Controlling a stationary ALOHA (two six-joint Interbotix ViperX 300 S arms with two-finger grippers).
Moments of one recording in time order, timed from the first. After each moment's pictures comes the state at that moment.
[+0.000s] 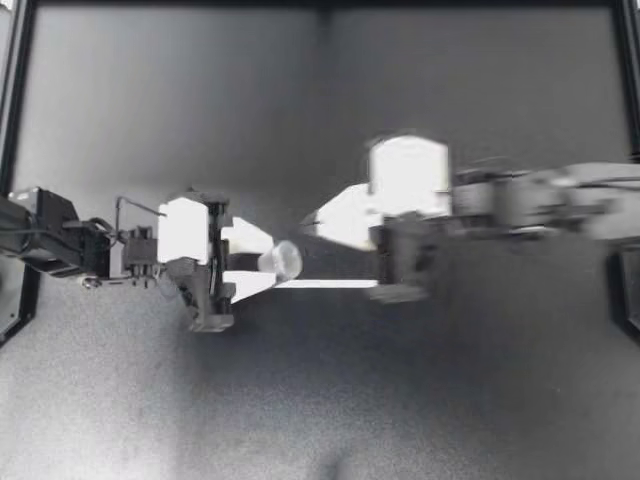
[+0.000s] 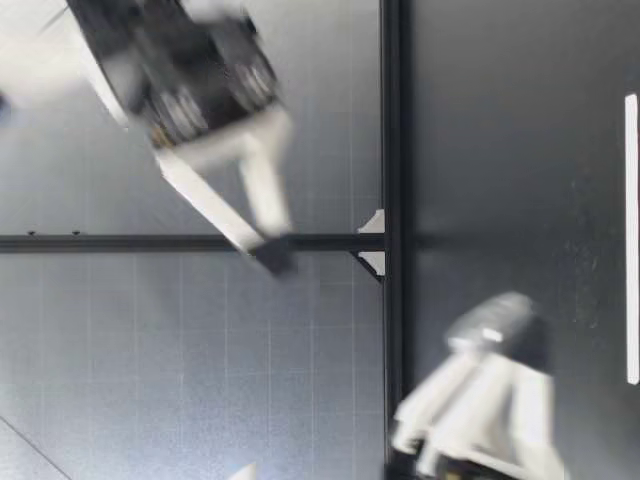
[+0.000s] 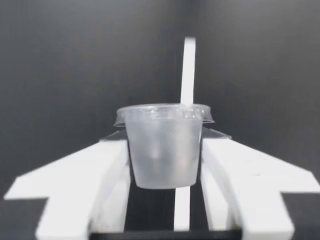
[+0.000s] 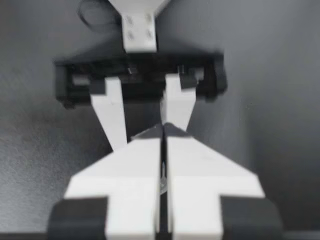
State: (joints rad) left arm 0.00 0.22 1.02 -0.07 -0.93 0.00; right arm -0.08 -0.10 0.74 -0.06 -0.25 -0.04
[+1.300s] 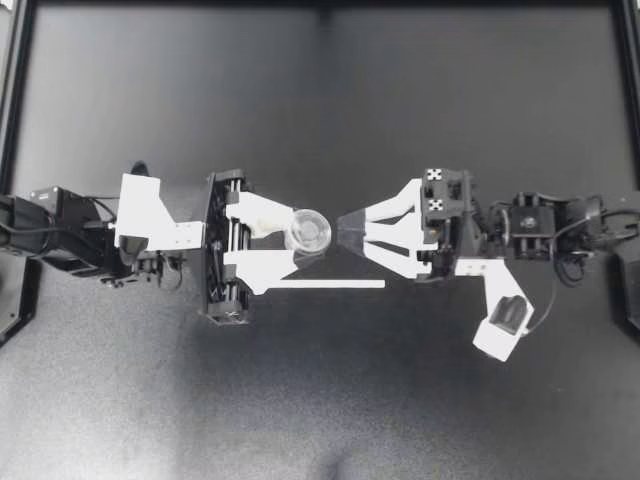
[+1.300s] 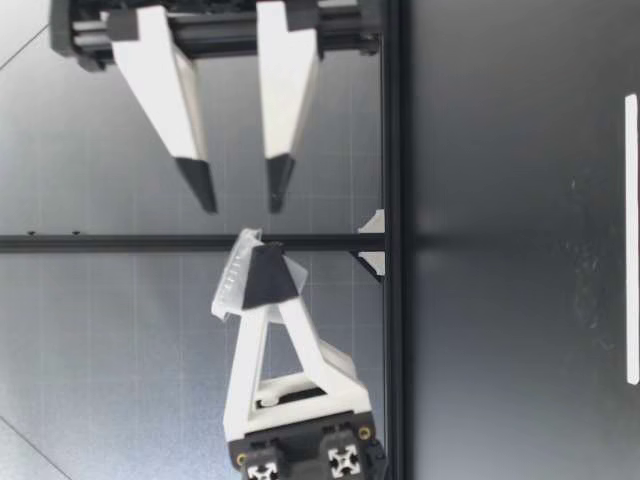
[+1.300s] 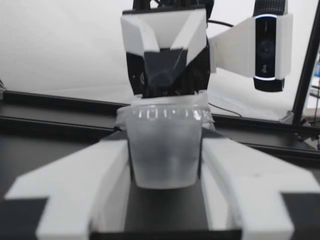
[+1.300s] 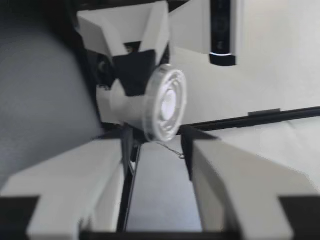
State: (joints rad) left arm -0.01 0.25 0.93 -0.03 -1.42 -0.10; right arm -0.07 -0.04 0.95 -0.05 -0.85 -1.33
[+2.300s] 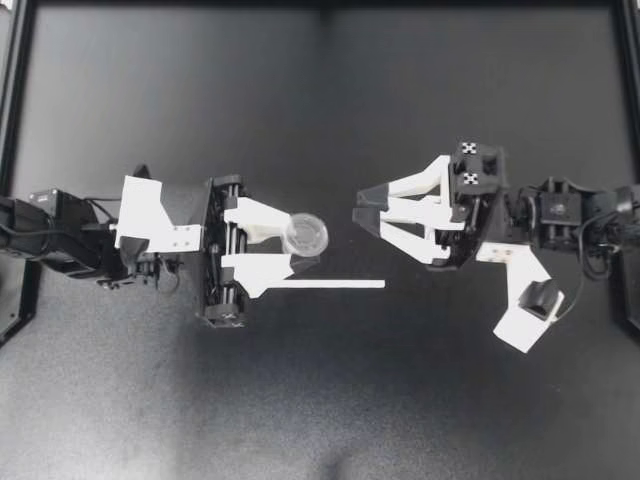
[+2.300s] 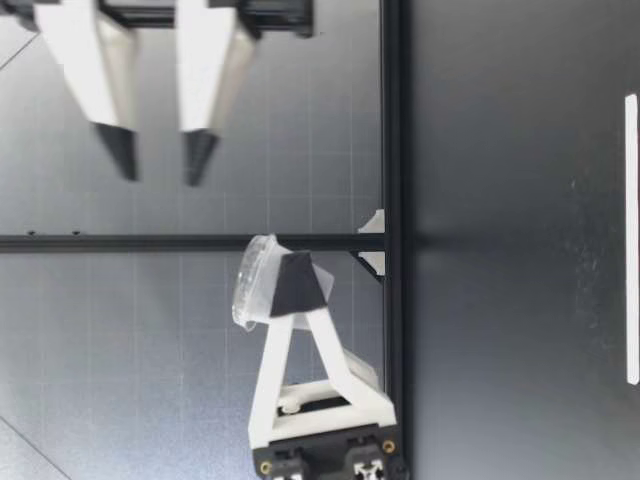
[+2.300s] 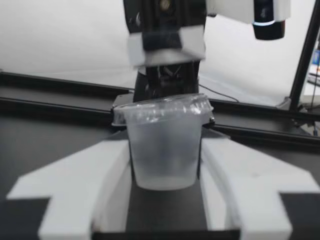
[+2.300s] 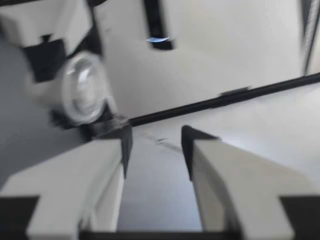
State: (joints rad) left arm -0.01 0.26 0.95 -0.03 -1.42 -0.12; right arm -0.08 -0.14 0.98 0.02 -0.85 -1.30
